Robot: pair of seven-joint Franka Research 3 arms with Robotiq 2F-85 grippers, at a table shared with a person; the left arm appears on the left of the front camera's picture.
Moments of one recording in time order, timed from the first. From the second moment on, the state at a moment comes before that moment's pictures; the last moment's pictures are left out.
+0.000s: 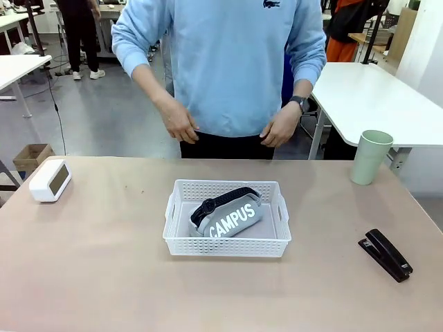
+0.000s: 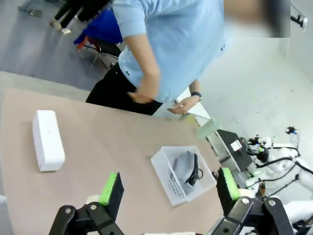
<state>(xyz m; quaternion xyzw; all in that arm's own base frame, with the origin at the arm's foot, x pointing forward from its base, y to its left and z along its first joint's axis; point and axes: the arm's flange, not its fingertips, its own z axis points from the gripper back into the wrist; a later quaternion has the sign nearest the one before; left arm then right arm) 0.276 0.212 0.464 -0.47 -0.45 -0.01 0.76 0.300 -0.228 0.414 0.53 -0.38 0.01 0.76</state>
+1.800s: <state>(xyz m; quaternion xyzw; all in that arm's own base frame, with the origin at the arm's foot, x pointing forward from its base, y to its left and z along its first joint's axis) 0.399 0.102 0.515 -0.02 -0.17 -0.14 0.98 0.288 -0.223 0.427 0.52 -0.38 0.02 0.76</state>
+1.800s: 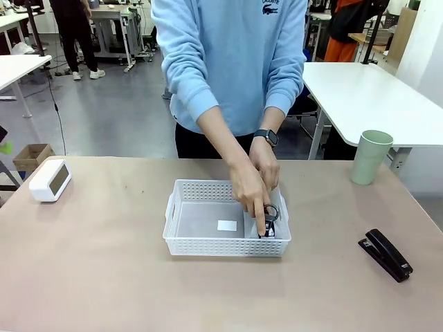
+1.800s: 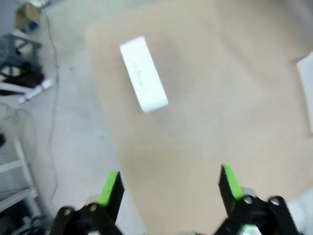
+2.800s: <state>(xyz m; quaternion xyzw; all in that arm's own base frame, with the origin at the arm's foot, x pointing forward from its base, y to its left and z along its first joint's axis) 0.475 0.104 0.470 -0.08 -0.12 -0.14 0.98 0.289 -0.223 0.426 0.52 -0.38 0.03 0.76</state>
